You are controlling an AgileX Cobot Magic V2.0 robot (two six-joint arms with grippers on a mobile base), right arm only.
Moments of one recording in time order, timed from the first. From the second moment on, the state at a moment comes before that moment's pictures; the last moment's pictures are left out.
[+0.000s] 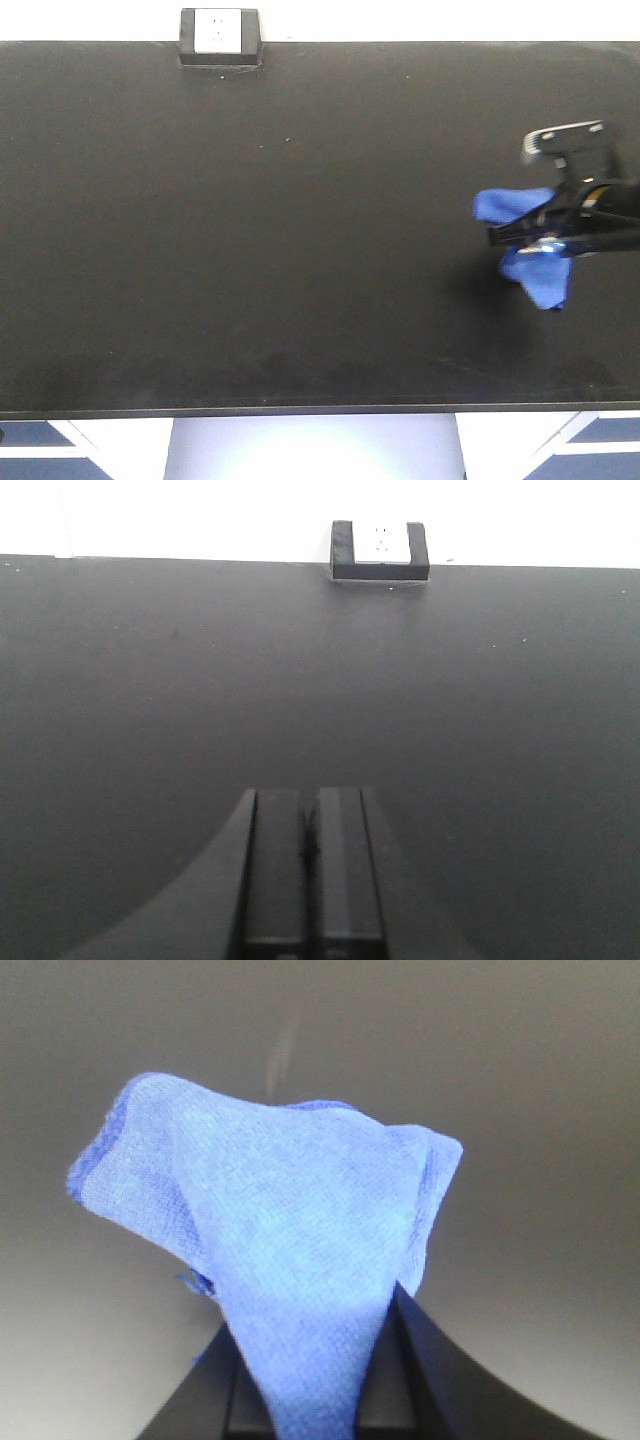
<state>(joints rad) 0.12 1.58 -0.81 -0.16 0.32 0.09</state>
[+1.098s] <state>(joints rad) -0.08 1.75 -0.88 -0.08 0.30 0.03</state>
